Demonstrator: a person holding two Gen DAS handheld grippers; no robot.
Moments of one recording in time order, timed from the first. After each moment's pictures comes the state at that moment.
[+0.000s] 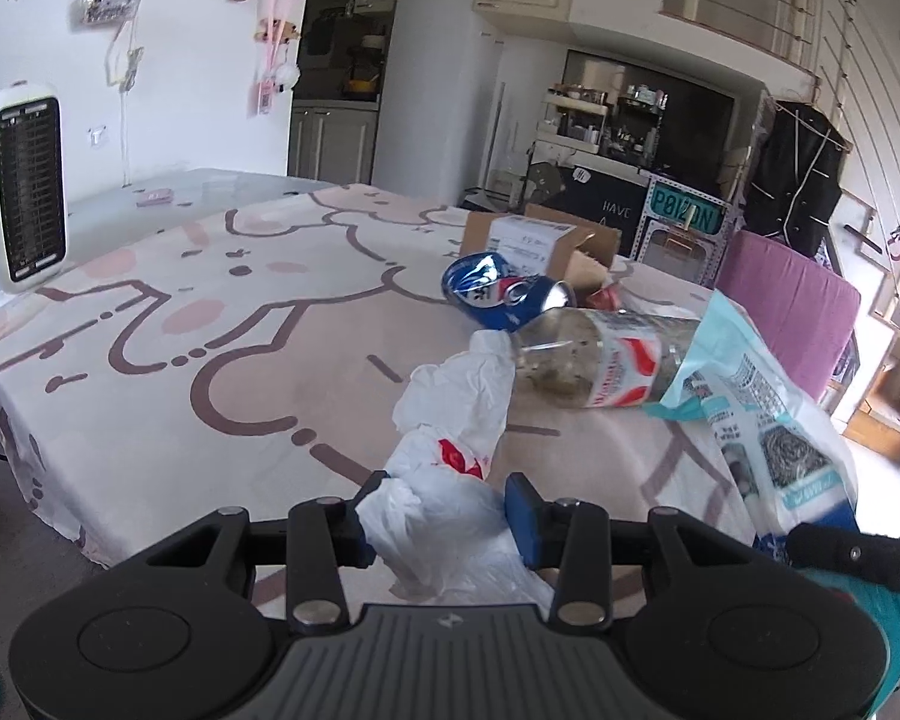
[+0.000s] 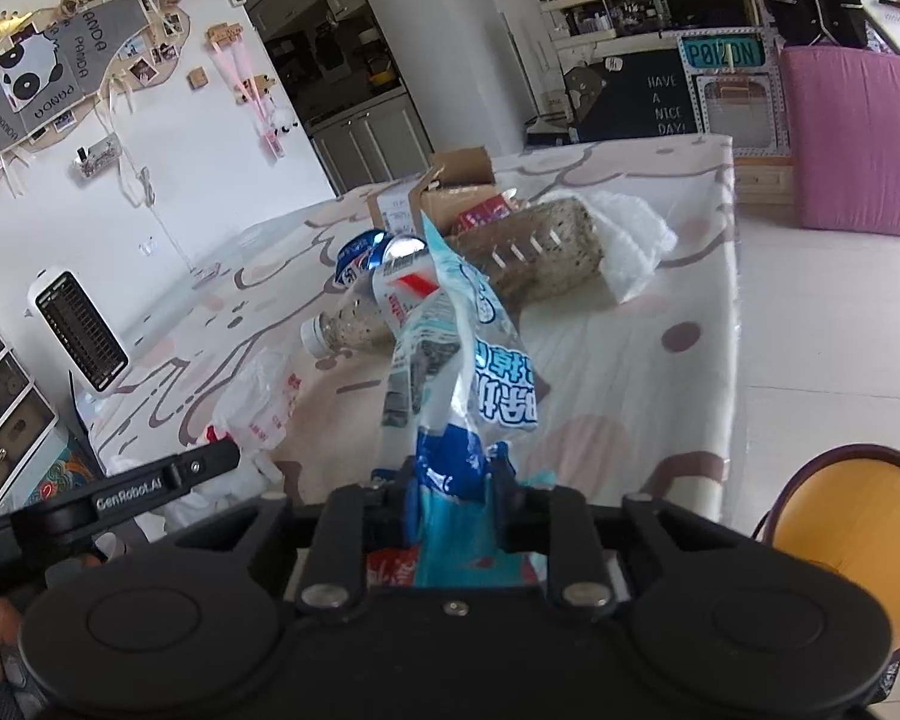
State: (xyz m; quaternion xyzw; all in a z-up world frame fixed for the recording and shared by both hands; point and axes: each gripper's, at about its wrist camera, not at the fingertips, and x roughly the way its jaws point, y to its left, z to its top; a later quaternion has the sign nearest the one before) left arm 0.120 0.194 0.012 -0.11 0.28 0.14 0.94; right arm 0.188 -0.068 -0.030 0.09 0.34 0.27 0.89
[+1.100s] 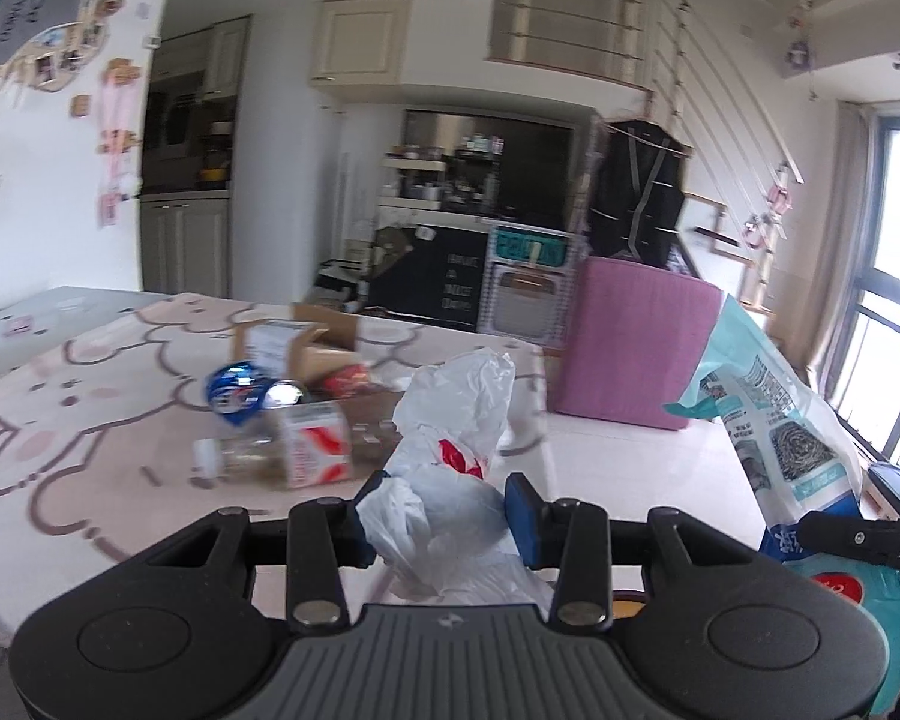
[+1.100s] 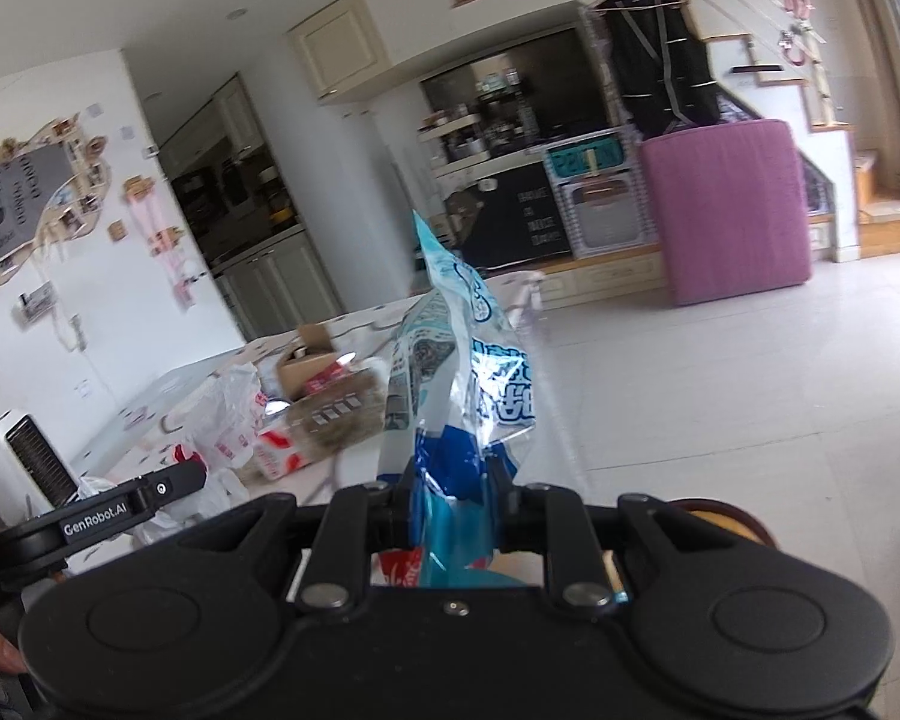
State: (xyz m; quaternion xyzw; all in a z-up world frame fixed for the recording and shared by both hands) left arm 0.120 0.042 0.075 -0.05 0.22 0.01 0.97; right arm 0.128 -0.235 0.027 0.15 0.25 0.15 0.94
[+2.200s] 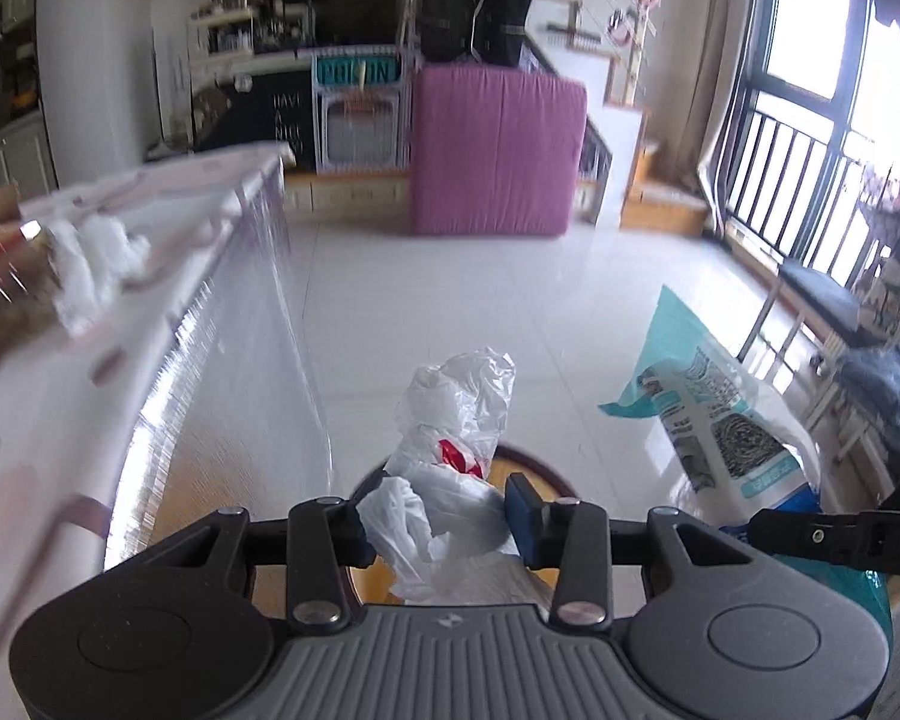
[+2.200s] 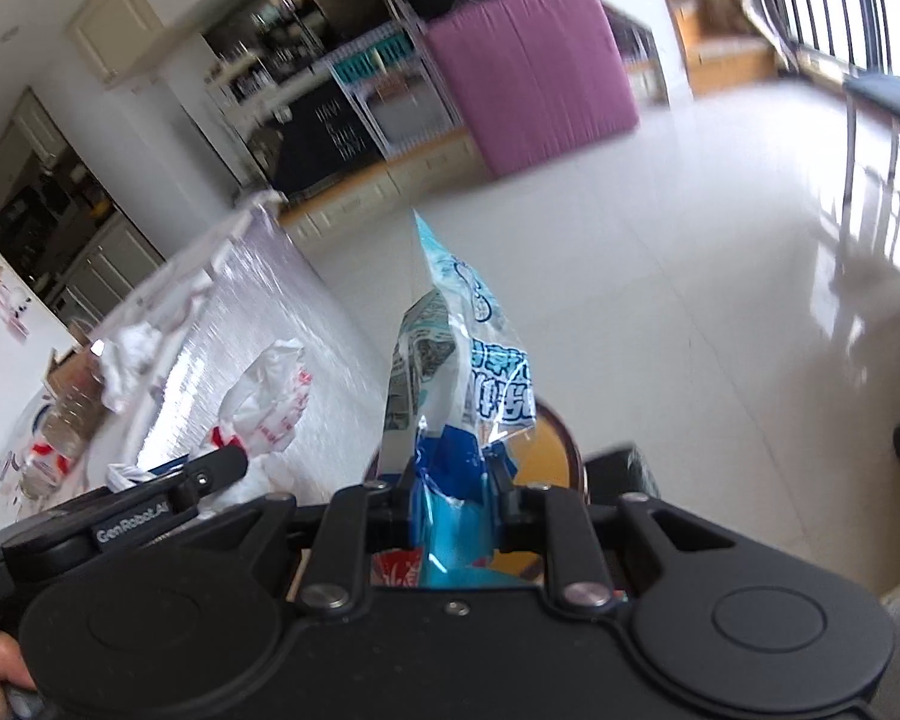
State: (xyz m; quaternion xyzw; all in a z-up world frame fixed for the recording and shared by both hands) left arm 0.244 -0.137 -0.054 0.02 0.38 -0.12 0.92; right arm 0.182 -0.389 -0.089 0.23 0.39 0.02 0.89
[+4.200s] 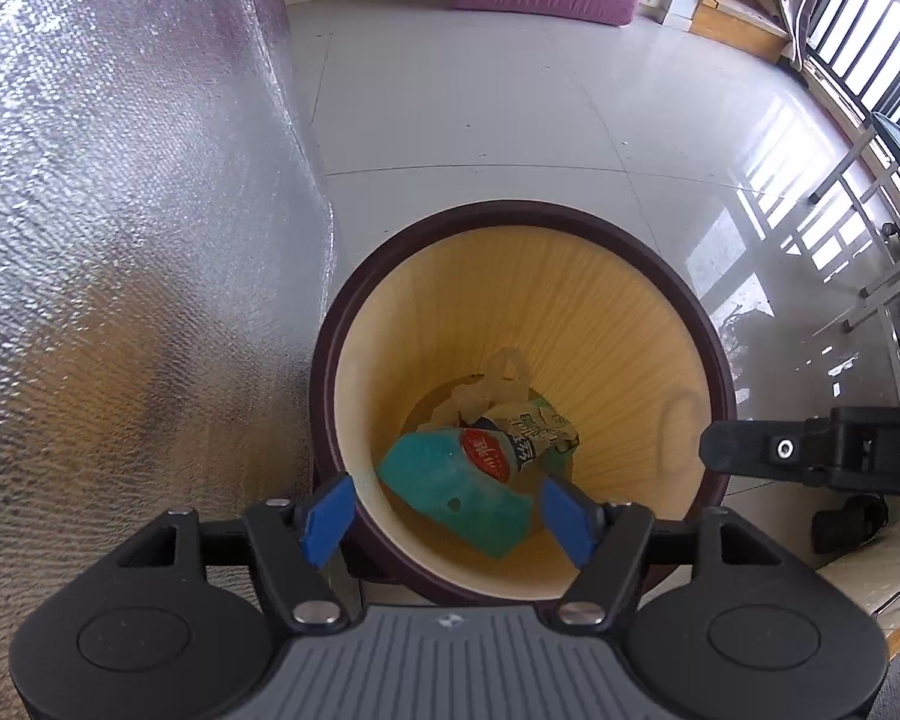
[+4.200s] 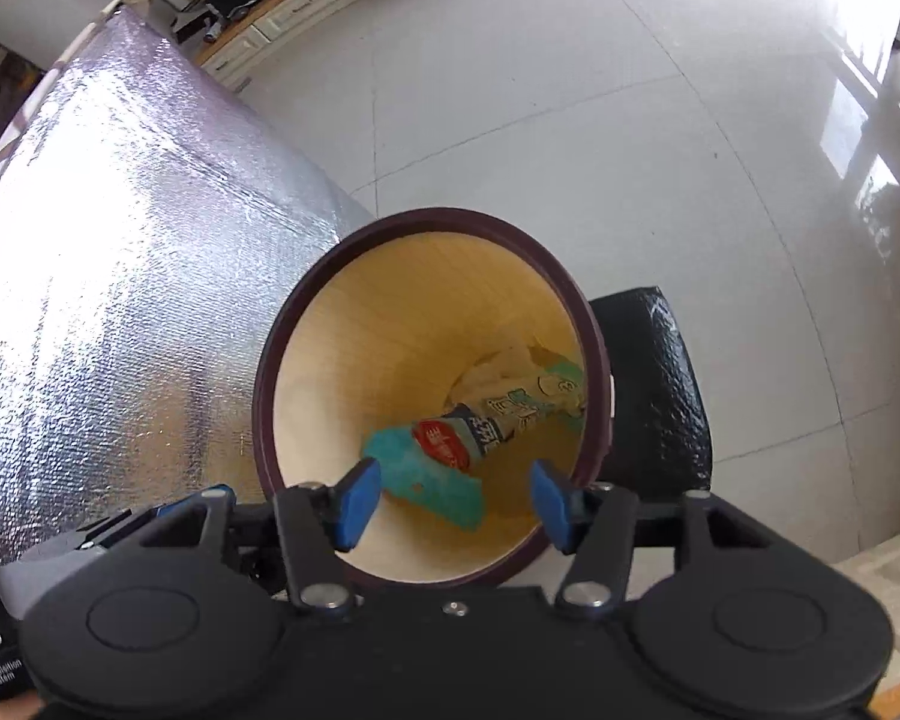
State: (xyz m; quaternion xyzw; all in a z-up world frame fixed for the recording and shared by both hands) left arm 0.338 -0.141 -0.201 0.03 0.58 -0.07 0.81; right arm 0.318 -0.373 -0.225 0.23 0.57 0.05 0.79
